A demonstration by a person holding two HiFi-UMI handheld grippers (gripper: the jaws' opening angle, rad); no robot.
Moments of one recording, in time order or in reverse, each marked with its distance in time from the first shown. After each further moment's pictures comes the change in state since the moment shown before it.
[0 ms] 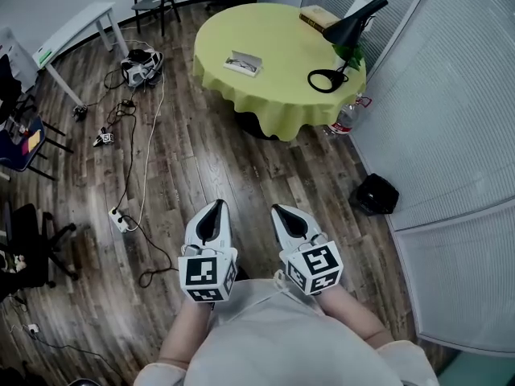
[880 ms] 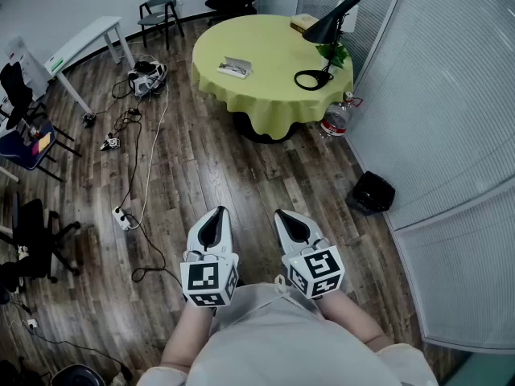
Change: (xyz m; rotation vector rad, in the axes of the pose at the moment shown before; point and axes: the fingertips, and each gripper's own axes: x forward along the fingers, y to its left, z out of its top) left arm -0.095 -0.112 -0.022 0.032 -0.036 0.021; right arm -0.144 -0.003 -0.032 0.007 -0.052 -0.005
